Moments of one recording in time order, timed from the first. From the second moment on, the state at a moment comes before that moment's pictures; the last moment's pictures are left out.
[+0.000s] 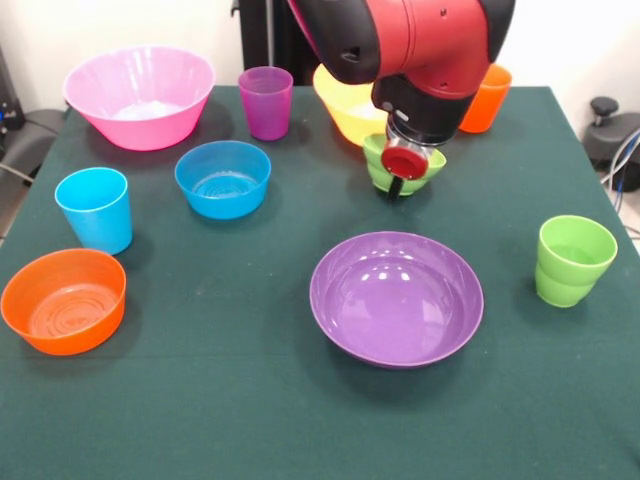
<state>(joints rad) -0.30 -0.43 0.39 1.58 -0.71 0.80 1.05</state>
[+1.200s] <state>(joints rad) -0.47 -0.48 0.41 1.65 -0.55 0.58 1.05</state>
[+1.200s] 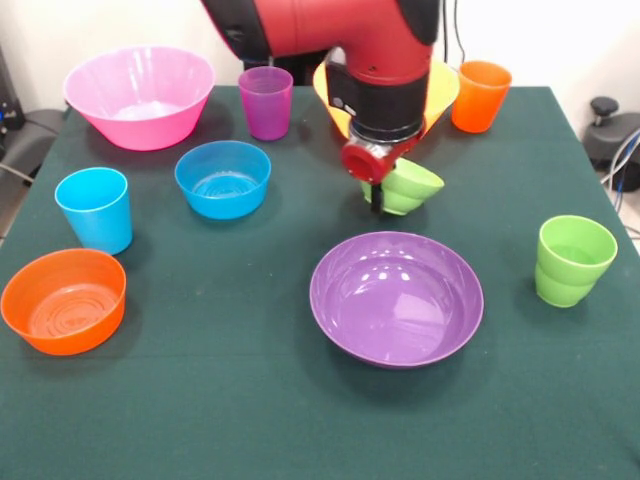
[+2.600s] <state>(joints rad) -0.32 -0.64 0.37 1.81 -0.36 0.58 1.10</state>
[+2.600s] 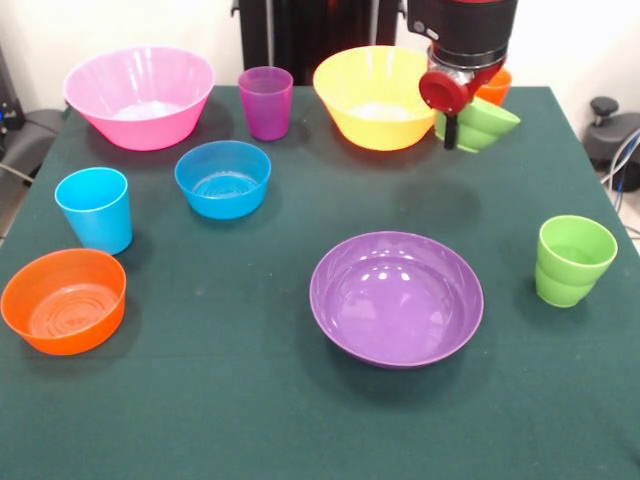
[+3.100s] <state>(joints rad) -0.32 -0.62 0.36 1.85 -0.36 0.56 1.13</state>
